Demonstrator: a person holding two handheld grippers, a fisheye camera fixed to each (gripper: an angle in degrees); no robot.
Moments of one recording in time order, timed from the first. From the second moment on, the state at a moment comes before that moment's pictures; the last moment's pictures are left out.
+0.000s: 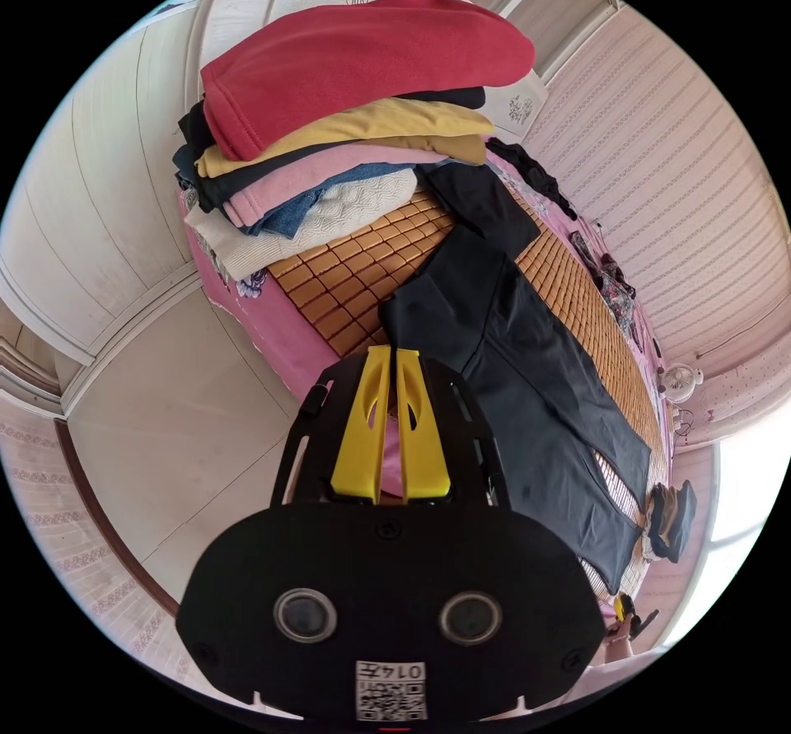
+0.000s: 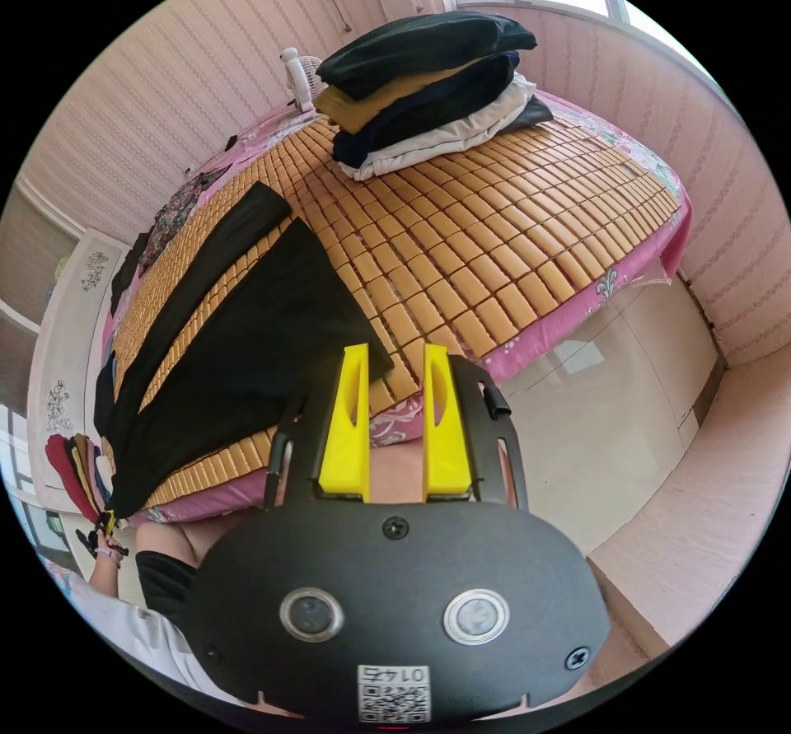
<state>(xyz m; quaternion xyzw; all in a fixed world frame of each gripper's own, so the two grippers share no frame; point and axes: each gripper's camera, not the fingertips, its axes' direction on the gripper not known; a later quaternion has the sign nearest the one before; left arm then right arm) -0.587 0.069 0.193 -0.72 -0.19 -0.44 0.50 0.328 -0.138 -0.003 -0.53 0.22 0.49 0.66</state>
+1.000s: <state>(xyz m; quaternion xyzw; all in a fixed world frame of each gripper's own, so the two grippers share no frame) -0.560 0.139 0.363 -0.58 -0.21 -0.54 0.58 0.443 -0.214 0.355 -0.51 0.16 0.33 0.77</state>
